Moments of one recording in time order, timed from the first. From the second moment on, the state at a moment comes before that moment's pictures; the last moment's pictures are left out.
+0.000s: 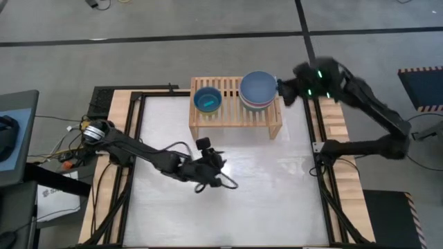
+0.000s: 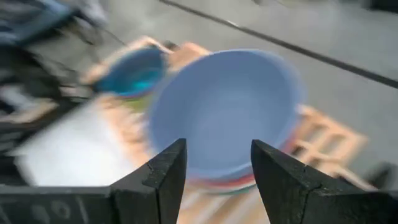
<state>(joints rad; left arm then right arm) -0.32 1.68 1.24 -0.24 -0.76 -0.09 -0.61 1.06 1.38 -0.85 0.01 0.22</state>
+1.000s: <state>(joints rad) -0.37 0.85 0.39 0.61 -0.59 0.13 0.40 0.77 0.29 0.55 0.31 0.09</state>
